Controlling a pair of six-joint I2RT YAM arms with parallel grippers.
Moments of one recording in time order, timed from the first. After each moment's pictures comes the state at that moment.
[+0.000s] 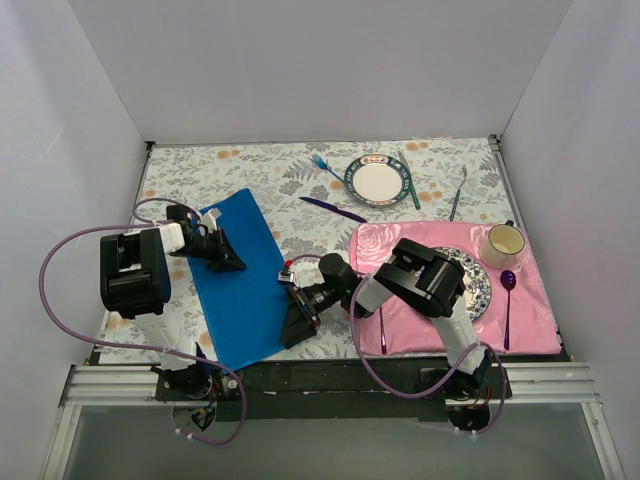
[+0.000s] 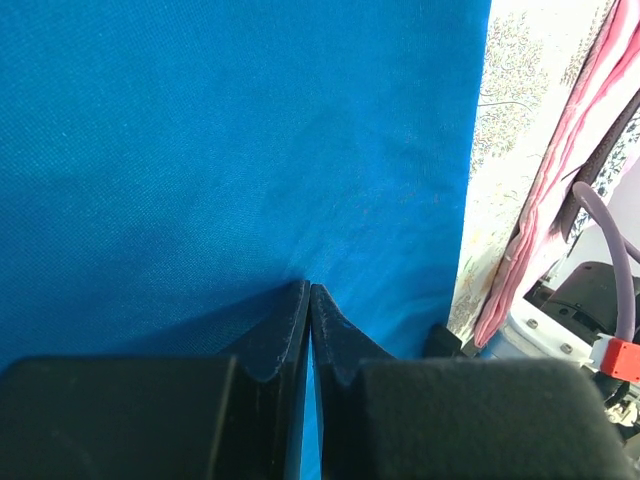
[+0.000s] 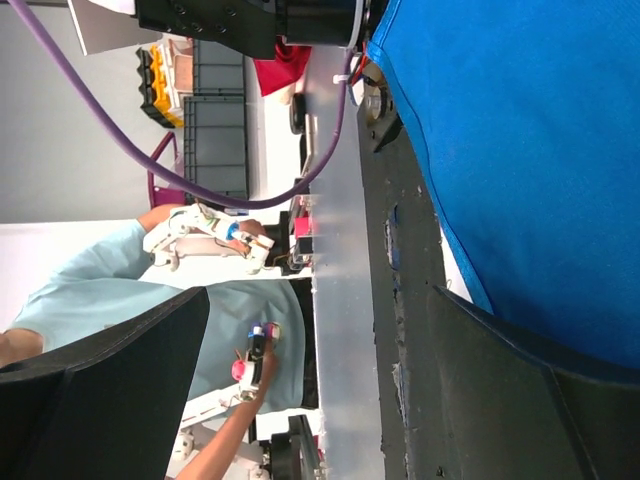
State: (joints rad) left arm 0.16 1.80 0.92 -0.42 0.74 -0.13; right arm 0.99 2.12 0.81 1.03 -1.15 1.22
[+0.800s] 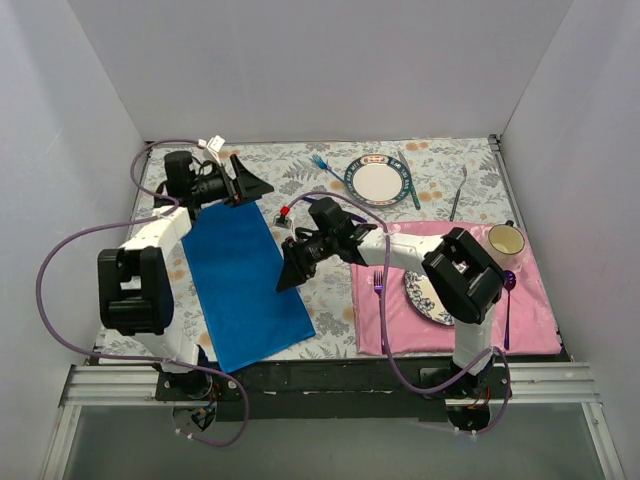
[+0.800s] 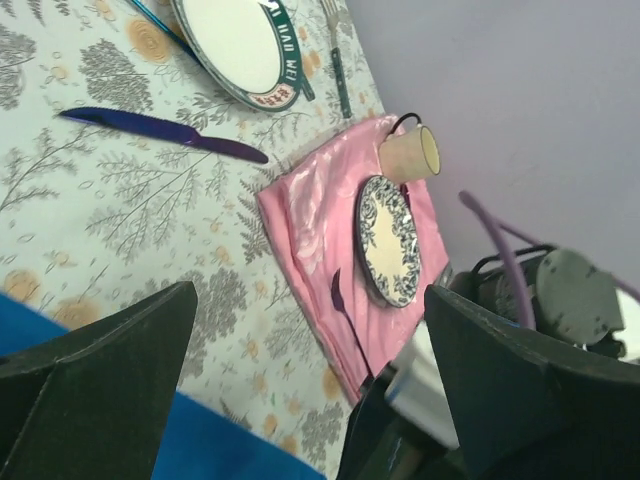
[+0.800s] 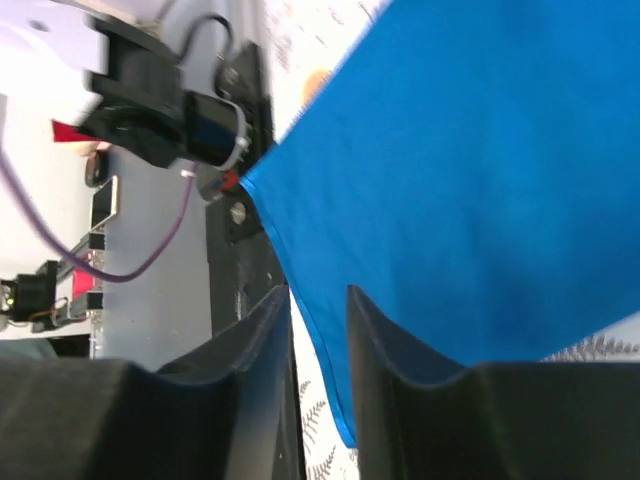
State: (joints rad) left arm 0.04 1.61 1.12 0.04 1.02 -0.54; right arm 0.86 1.88 1.21 0.10 -0.95 0.36
